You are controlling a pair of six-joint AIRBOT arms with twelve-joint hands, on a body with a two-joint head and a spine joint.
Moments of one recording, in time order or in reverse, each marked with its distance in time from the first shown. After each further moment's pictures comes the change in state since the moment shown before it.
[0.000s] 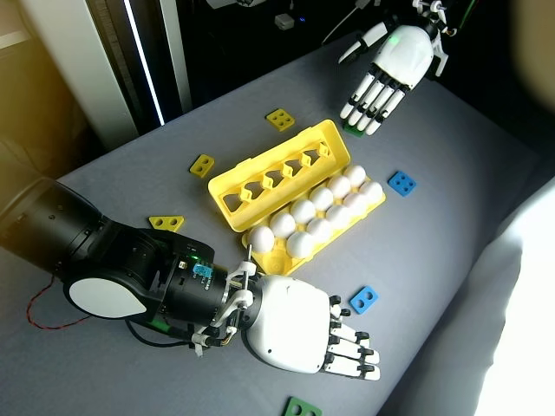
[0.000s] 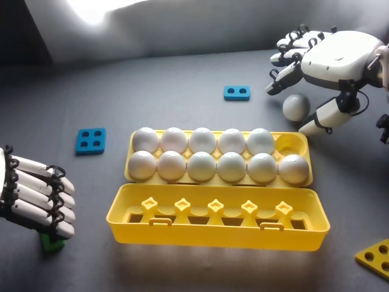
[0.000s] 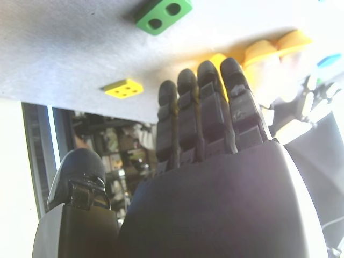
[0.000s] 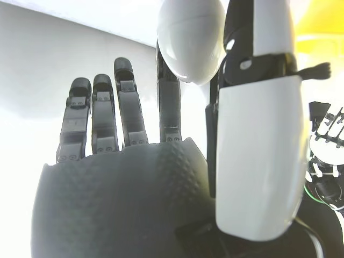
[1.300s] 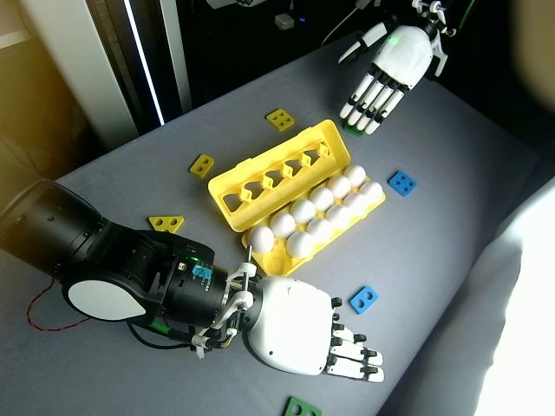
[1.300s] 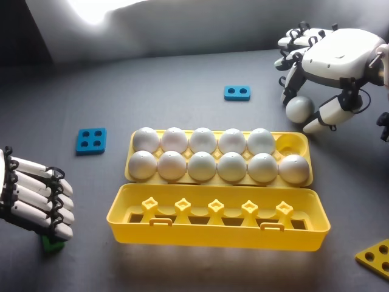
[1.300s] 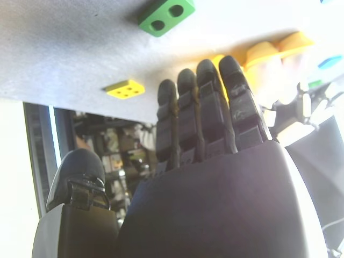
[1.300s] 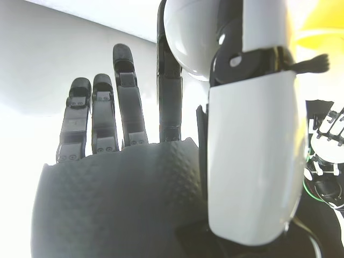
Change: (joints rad) left arm 0.000 0.000 0.000 0.003 0.000 0.000; right arm 0.005 -0.001 0.008 -0.001 0.010 -0.003
